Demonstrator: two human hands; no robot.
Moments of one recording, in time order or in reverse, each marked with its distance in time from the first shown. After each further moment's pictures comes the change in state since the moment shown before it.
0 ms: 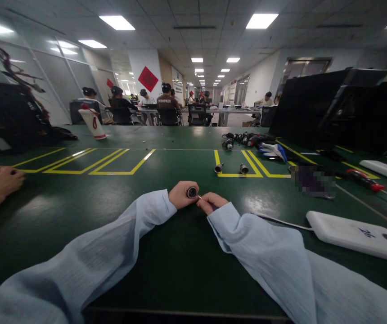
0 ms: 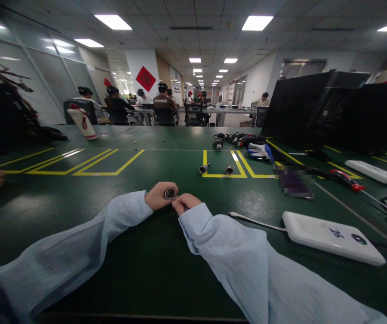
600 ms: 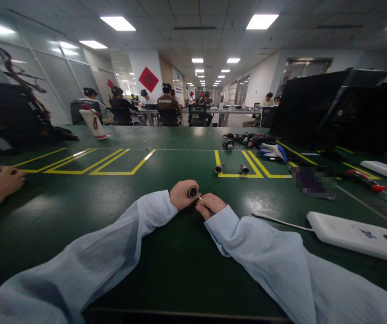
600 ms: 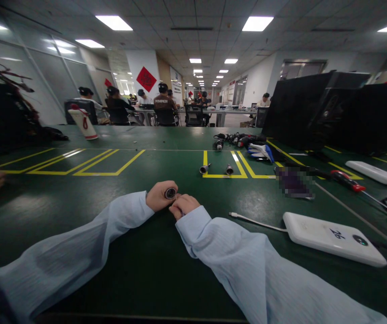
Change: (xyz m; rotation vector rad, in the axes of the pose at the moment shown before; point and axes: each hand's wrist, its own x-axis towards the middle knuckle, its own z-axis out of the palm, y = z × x) left_hand -0.001 0.004 0.001 0.137 0.085 0.017; right_hand 0.000 0.010 0.005 -0.173 -0.028 -0.266
